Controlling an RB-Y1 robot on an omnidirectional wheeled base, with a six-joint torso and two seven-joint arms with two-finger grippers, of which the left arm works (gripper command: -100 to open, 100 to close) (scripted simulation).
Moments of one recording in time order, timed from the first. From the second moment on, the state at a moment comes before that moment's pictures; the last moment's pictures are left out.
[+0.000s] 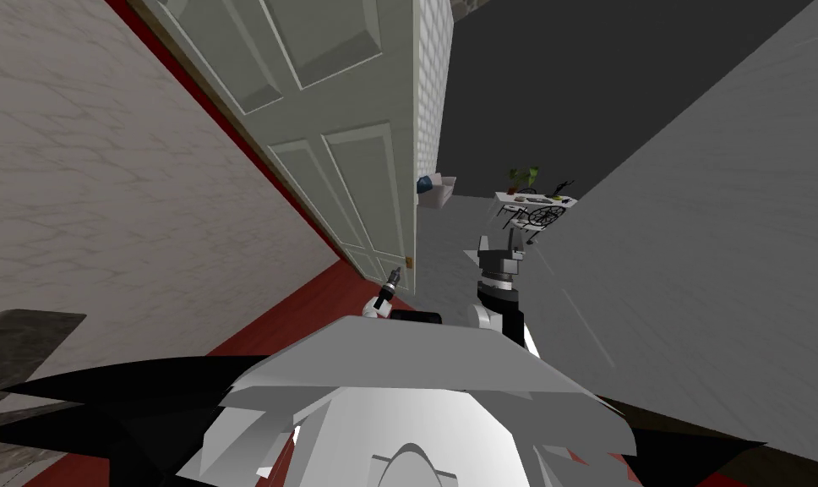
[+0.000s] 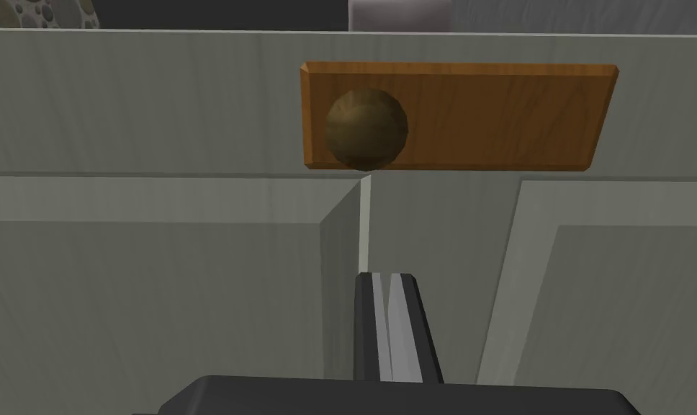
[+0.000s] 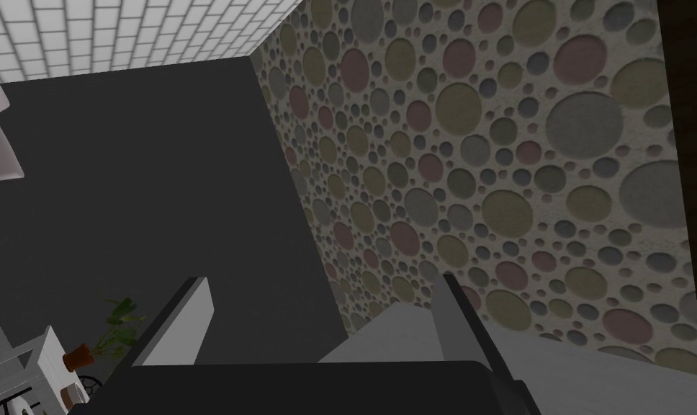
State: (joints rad) arm -0.11 0.07 -0.23 -0.71 -0.05 -0.77 0.10
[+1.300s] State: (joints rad) arm -0.10 0.05 -0.21 -0.70 -0.04 -0.79 0.08
